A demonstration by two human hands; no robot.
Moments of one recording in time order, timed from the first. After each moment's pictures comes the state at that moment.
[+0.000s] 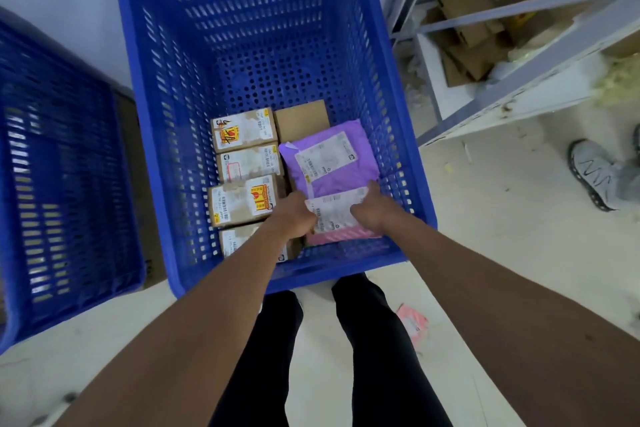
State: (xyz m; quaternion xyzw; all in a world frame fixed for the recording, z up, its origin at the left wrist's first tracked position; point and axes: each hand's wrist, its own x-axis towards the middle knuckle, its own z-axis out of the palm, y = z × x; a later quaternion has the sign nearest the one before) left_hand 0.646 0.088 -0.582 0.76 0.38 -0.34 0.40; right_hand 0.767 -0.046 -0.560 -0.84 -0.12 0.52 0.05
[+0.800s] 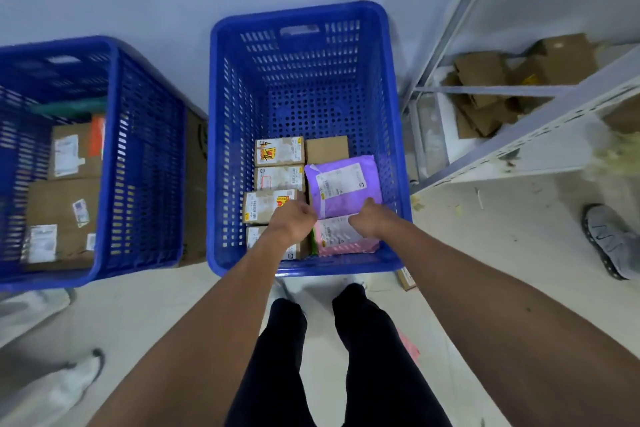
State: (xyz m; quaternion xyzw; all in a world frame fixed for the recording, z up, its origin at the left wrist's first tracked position) left_hand 0.637 0.075 -0.450 0.66 0.54 -0.20 0.48; right_hand 0.782 -0.031 -0.473 -0.81 -0.24 0.53 -0.02
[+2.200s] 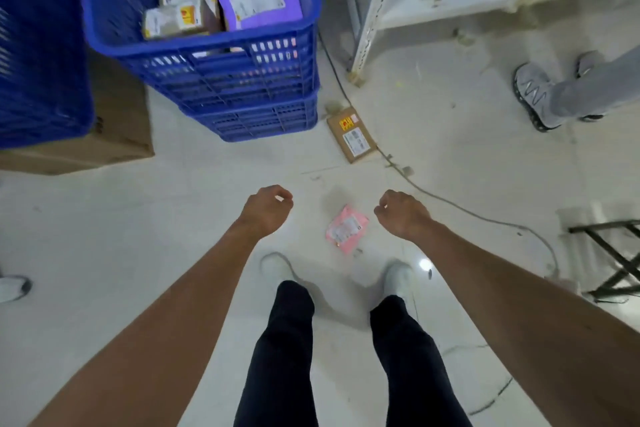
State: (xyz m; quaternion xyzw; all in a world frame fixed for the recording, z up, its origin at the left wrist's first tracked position) left_hand 0.445 -0.290 -0.526 0.68 0.51 -0.22 0.48; right_hand 0.624 -0.478 -0.538 -0.86 -0.21 0.46 -0.02
